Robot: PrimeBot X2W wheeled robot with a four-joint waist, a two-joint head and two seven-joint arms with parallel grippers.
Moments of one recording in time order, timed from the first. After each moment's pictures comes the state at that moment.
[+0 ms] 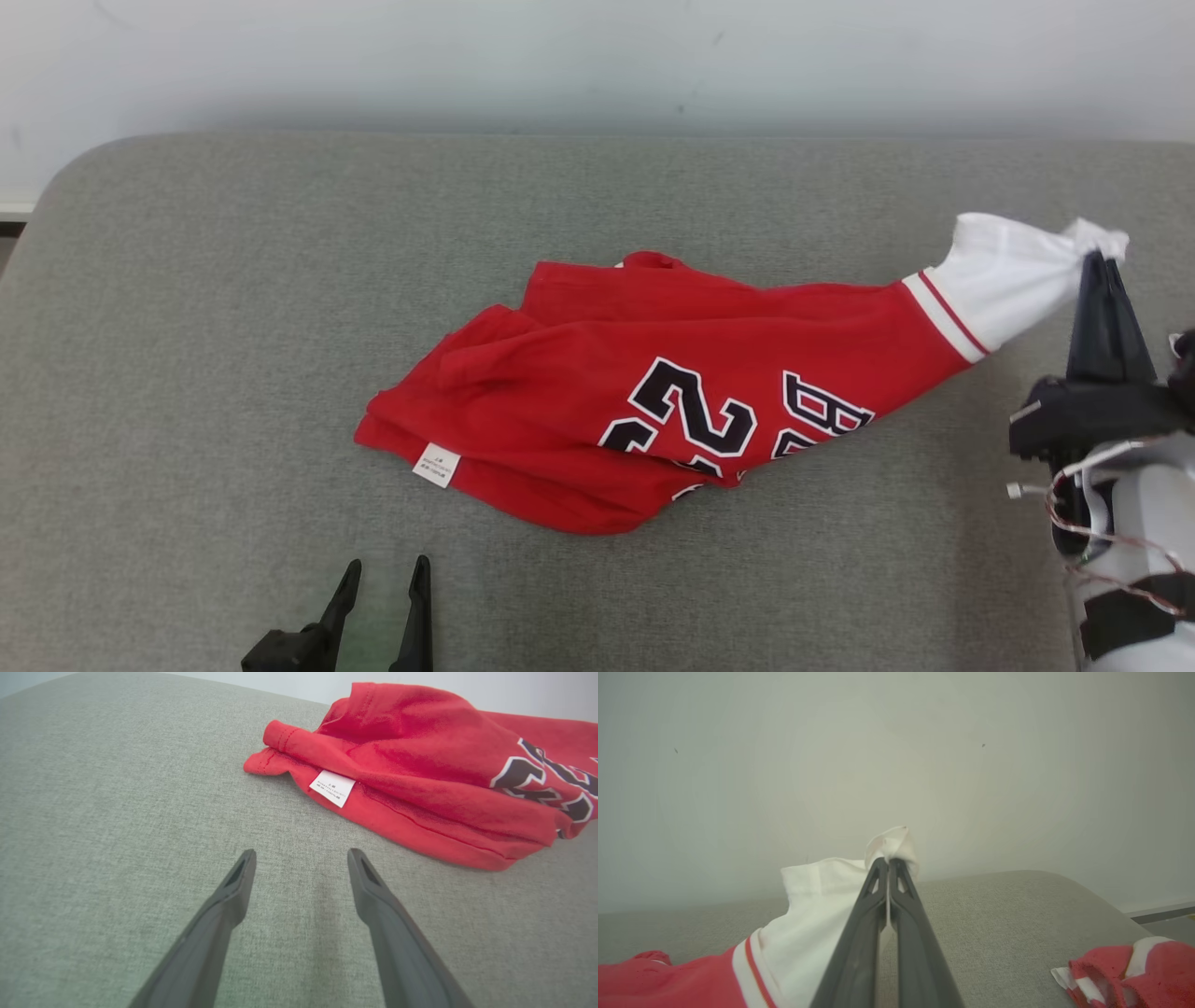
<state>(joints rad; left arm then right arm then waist) -0.07 0.05 -0.12 0.40 -0.28 -0.10 -0.26 -0.47 -0.21 -0.24 0.49 0.13 0.13 -0.26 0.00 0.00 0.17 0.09</state>
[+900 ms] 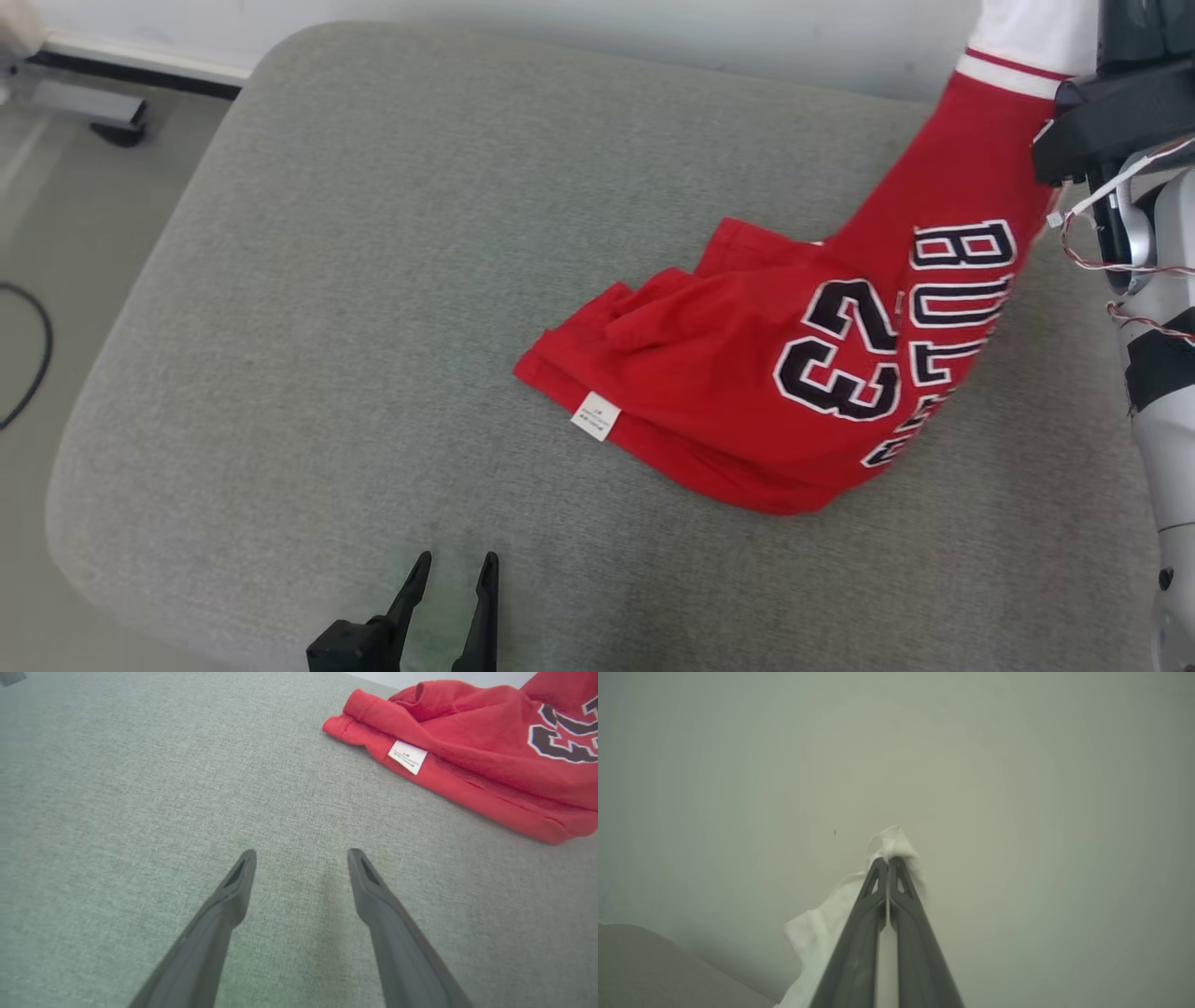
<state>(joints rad) -0.09 0.05 -0.28 0.39 -0.36 -0.07 -0.26 -1.01 -0.35 0.05 0.65 -0.03 0.13 -0.26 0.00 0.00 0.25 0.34</state>
